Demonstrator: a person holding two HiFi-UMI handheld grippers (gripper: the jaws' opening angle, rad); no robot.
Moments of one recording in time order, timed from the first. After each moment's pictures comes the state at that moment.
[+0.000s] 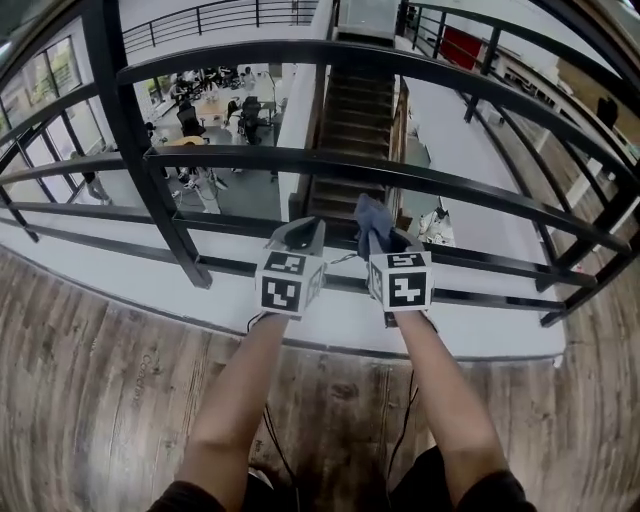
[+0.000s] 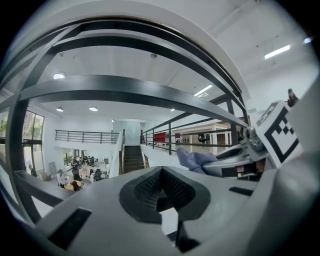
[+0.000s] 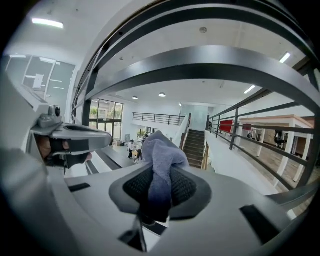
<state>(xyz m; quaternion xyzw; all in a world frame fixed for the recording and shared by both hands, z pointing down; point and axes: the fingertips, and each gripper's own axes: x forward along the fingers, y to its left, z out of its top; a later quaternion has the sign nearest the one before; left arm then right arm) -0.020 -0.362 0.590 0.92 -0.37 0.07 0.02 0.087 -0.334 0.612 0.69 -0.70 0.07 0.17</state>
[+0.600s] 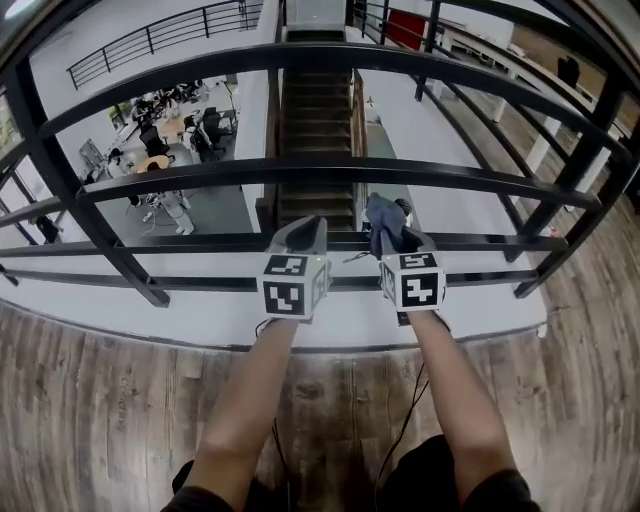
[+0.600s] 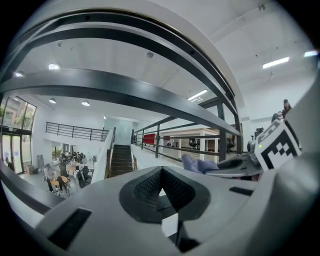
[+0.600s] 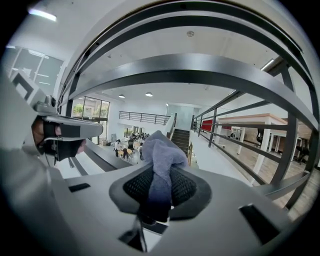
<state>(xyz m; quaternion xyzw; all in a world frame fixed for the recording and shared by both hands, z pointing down) 0.136 -0.301 0.576 0.94 -0.33 0.05 0.05 0.262 -0.255 0.612 0.75 -0.64 0.07 0.17</state>
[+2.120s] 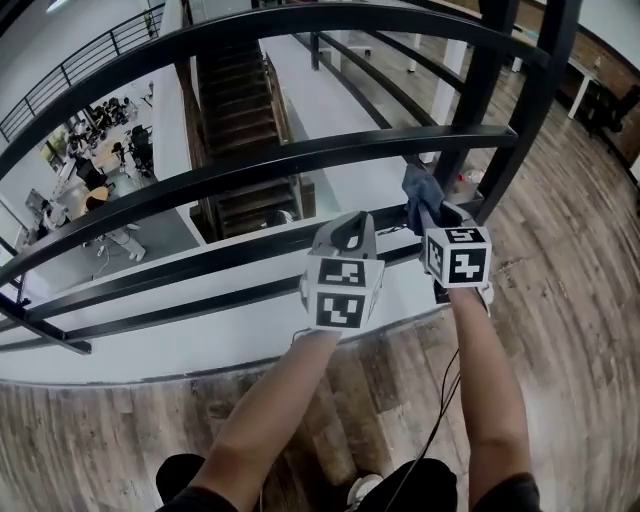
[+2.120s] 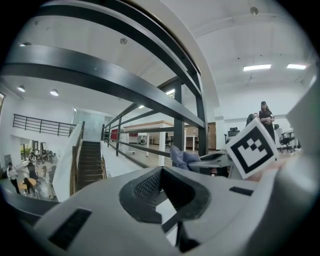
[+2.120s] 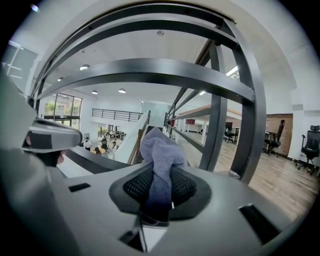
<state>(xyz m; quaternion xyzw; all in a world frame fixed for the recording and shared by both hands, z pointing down) 0.529 -0.097 0.581 0.98 -0.19 0.07 0.03 0.660 -0.054 0.605 0.83 -0.52 0.09 0.16</state>
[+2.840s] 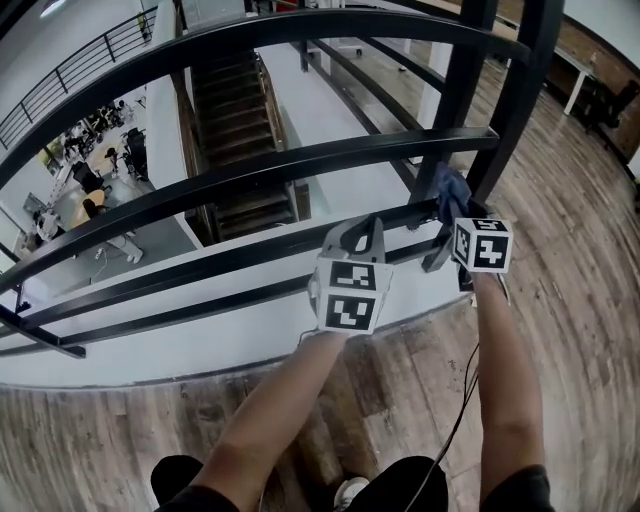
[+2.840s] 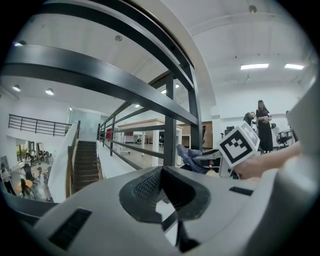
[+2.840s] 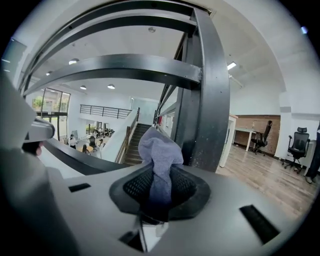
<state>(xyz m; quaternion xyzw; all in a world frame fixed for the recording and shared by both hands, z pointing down) 0.588 -0.062 0.574 0.98 -0.17 0.07 0.03 0.781 0.004 0.596 0.86 -0.46 0.09 0.17</state>
